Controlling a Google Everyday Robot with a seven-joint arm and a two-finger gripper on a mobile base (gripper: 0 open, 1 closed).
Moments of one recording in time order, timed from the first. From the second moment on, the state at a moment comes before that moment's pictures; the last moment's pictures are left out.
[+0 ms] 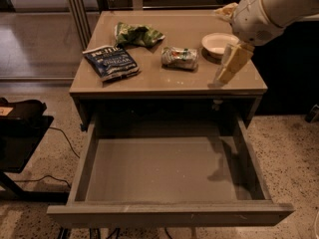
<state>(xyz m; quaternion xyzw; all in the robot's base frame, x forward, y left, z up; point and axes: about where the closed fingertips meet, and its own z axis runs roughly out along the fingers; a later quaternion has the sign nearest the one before) 0.594 -0.143 0.961 -0.68 0.65 0.01 0.35</state>
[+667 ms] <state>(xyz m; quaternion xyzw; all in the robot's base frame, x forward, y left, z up) 0.671 -0.133 0.926 -0.67 0.66 0.03 0.33</state>
